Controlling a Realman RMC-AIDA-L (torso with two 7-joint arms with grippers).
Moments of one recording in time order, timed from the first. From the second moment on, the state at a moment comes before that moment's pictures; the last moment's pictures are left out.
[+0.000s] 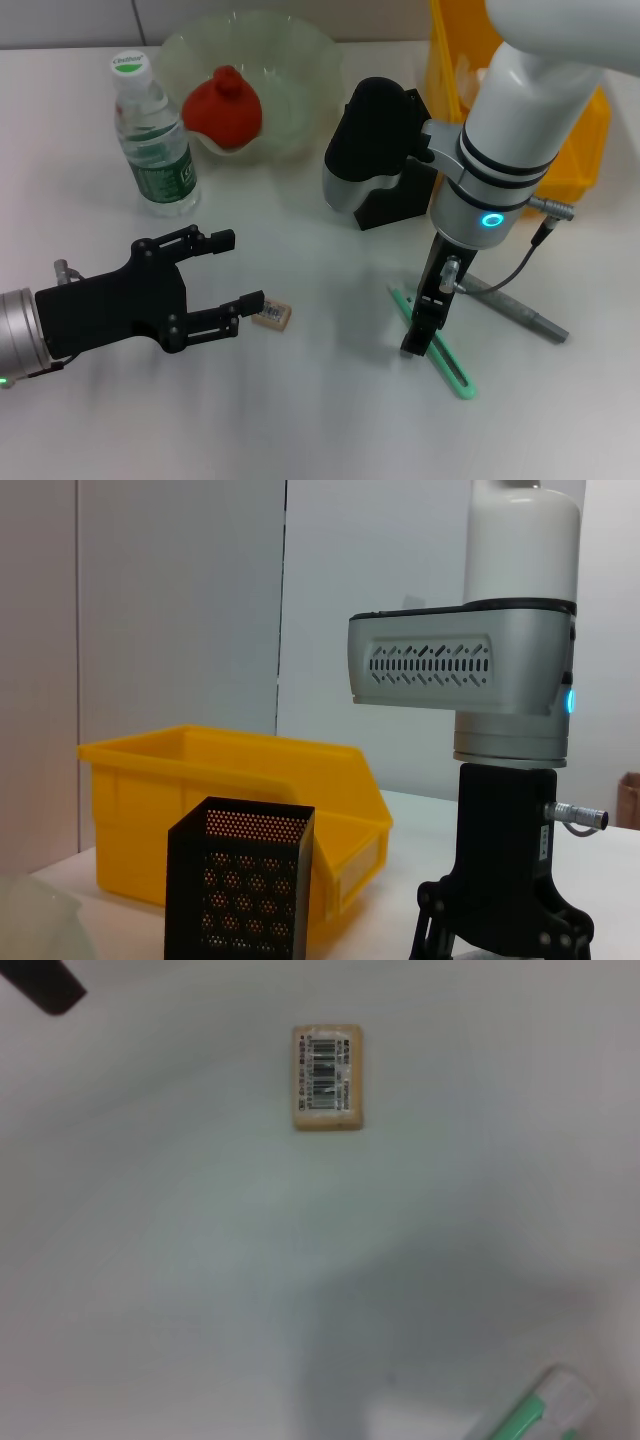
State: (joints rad) left arm -0.38 -2.06 0.76 0.43 1.82 1.61 -0.88; right arm 1.02 2.09 -1.79 -0.82 -2.44 -1.44 2.54
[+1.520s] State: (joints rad) left arm -0.38 -2.06 0.75 0.43 1.82 1.61 -0.88; right arm 1.01 2.09 -1.81 -0.83 -2.44 -1.44 2.53
